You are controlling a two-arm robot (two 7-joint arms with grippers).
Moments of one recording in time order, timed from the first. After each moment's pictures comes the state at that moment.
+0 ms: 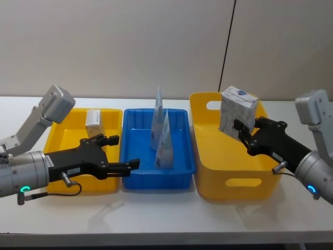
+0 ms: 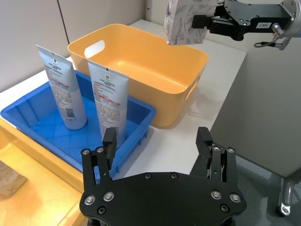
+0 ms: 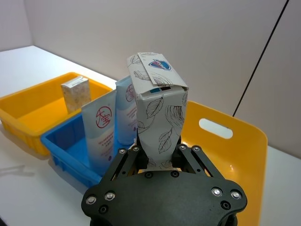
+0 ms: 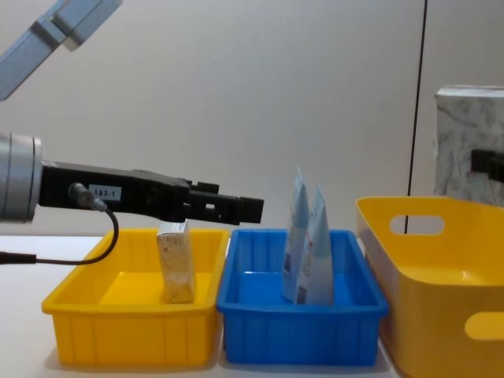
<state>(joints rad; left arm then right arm) -0.45 0.57 0.49 -1.57 -0.59 0.33 -0.70 0.18 0.60 -0.28 -1.68 0.45 0.11 0.28</state>
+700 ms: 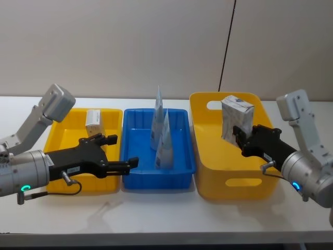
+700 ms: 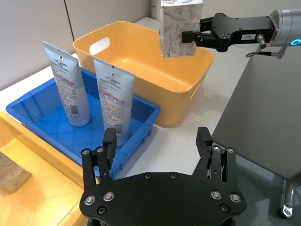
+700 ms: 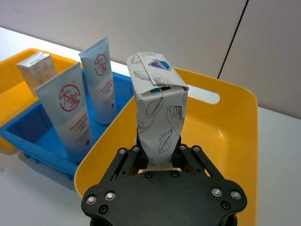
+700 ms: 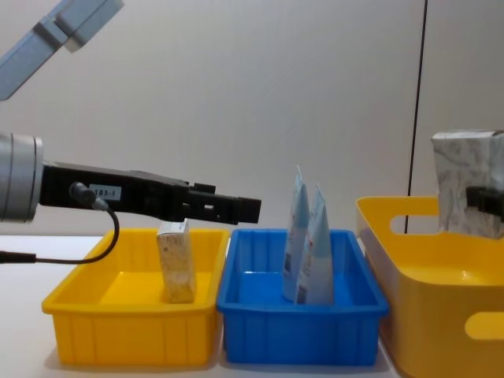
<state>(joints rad) -0.45 0.57 0.49 -1.58 -0.59 0.35 -0.68 0.22 0.51 -0.30 -1.64 0.40 0.30 0.15</state>
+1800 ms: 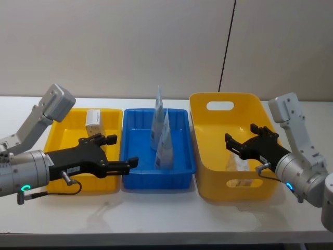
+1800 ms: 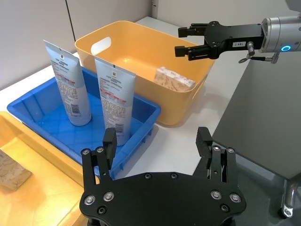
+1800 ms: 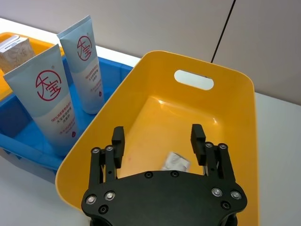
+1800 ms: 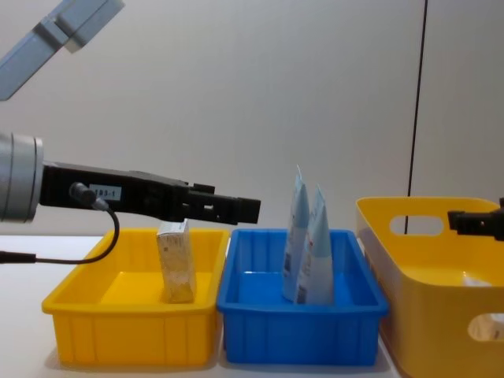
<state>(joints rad) -0.45 0.57 0.49 -1.58 -0.59 0.35 -0.68 0.25 0.48 -0.32 -1.59 0.37 0.35 0.10</state>
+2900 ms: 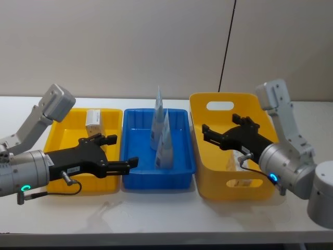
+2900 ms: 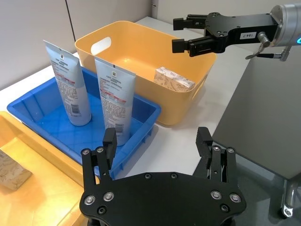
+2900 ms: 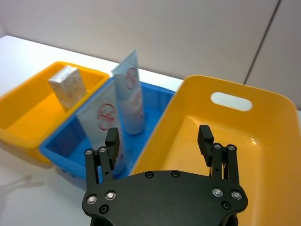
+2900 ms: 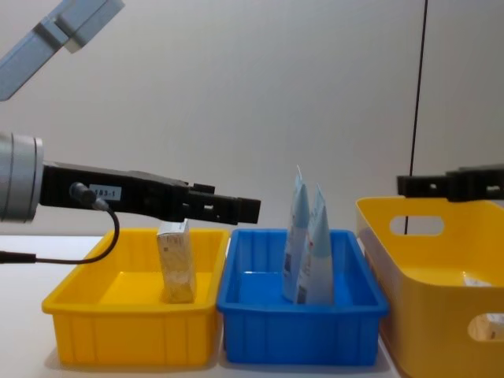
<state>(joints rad) -0.45 0.57 0.49 -1.58 -0.59 0.35 -0.68 0.27 0.42 -0.32 -1.67 0.41 0.41 0.13</state>
